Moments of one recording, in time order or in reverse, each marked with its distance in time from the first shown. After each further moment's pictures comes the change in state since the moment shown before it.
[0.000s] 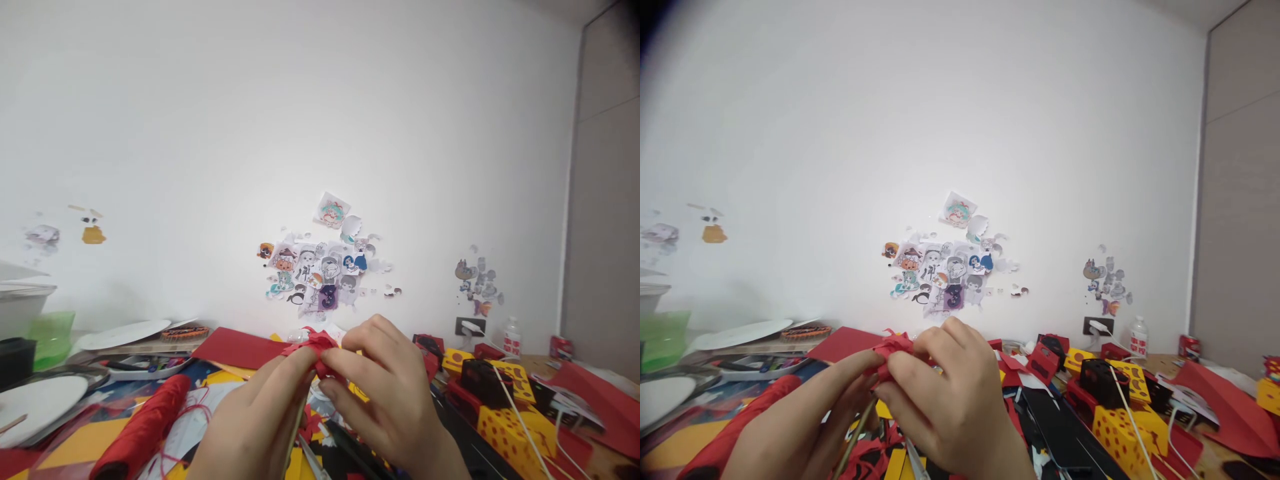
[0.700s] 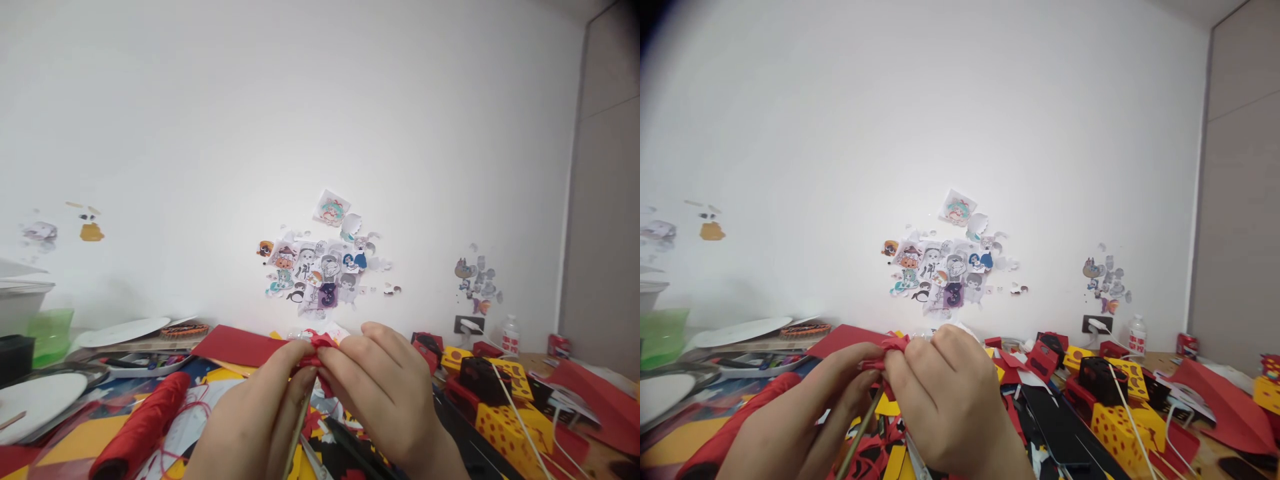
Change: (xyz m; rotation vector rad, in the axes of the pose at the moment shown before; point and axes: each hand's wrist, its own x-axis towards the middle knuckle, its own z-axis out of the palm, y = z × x) left_hand -0.002 0.001 -0.001 0.176 -0.053 -0.040; right_hand -0.004 0.001 0.004 -0.254 0.040 -0.198
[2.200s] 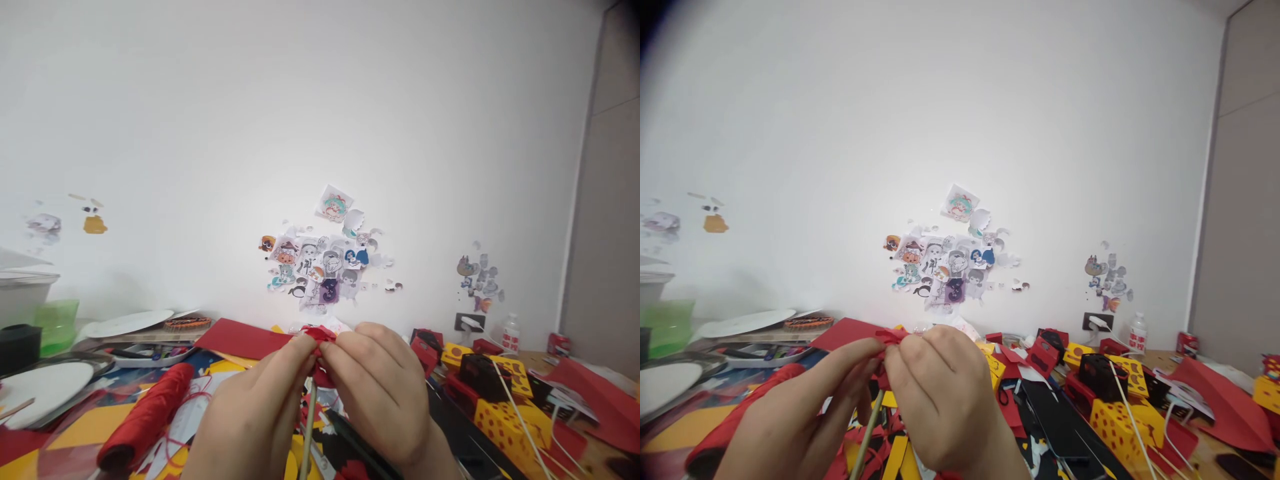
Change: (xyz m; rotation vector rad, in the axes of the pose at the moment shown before) left_hand 0.004 0.001 -0.003 -0.075 0.003 0.036; right_hand -0.004 -0.006 0.012 0.122 0.102 -0.001
